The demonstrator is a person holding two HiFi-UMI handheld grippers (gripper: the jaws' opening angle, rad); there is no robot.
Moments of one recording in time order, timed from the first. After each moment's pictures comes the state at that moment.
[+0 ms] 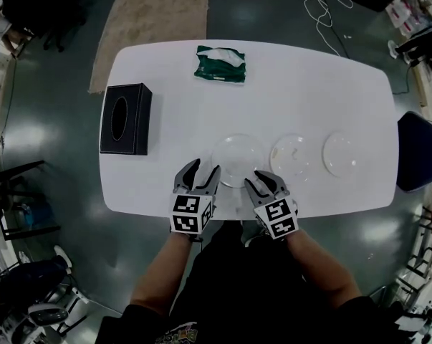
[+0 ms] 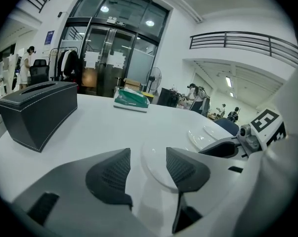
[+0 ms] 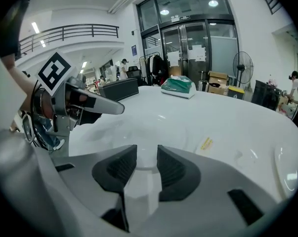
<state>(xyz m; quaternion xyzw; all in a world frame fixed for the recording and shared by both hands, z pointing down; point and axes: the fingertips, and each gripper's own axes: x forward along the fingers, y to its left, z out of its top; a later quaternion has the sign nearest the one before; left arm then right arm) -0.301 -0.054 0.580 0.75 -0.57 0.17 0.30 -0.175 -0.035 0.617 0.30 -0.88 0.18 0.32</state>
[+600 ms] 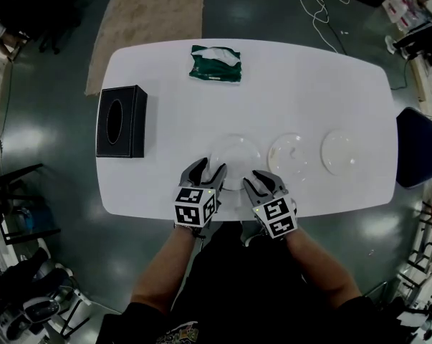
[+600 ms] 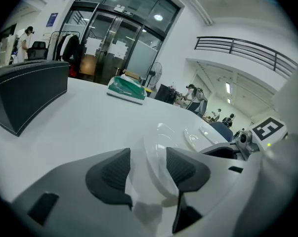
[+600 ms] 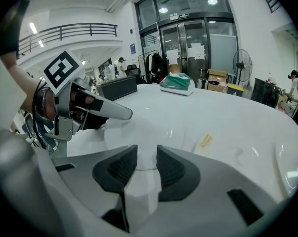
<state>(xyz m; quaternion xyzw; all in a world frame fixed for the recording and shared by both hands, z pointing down) -0.278 -0.065 0.600 0.75 -0.53 0.15 0.36 -0.171 -0.037 0.625 0.31 -0.87 0.18 0.33</state>
